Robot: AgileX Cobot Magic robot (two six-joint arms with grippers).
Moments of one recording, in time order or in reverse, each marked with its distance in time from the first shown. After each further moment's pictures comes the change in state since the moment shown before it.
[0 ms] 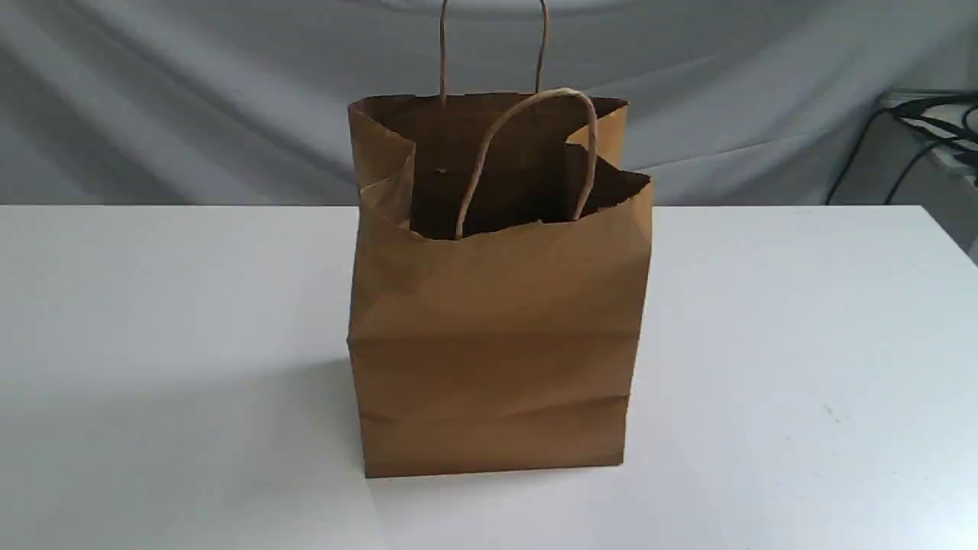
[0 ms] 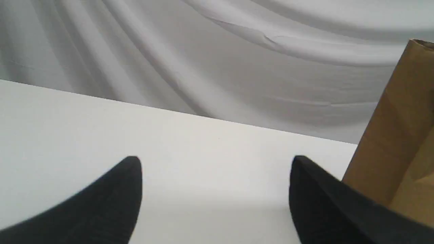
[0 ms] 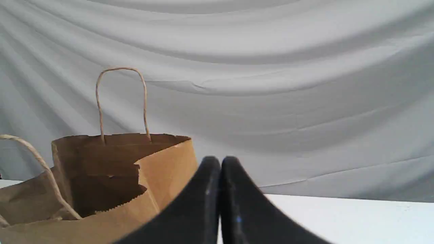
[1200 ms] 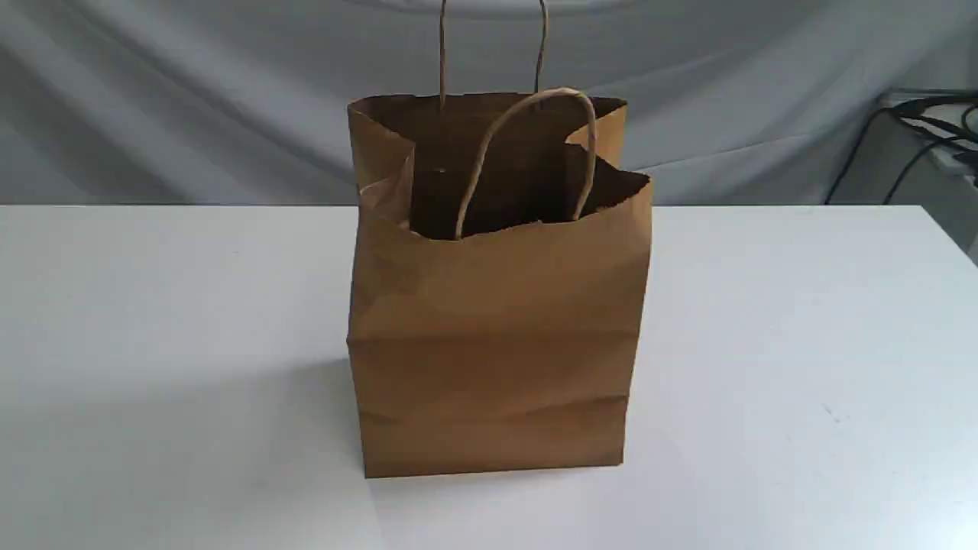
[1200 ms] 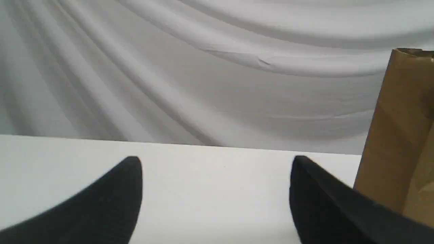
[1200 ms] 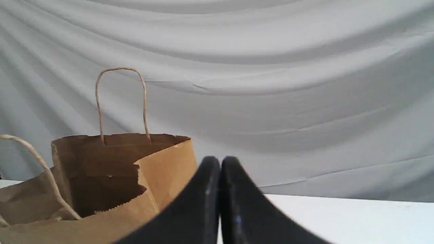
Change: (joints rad) left arm 0.000 0.000 0.000 -0.040 -0.078 0.141; right arm 0.000 0.000 0.000 0.000 0.000 0.000
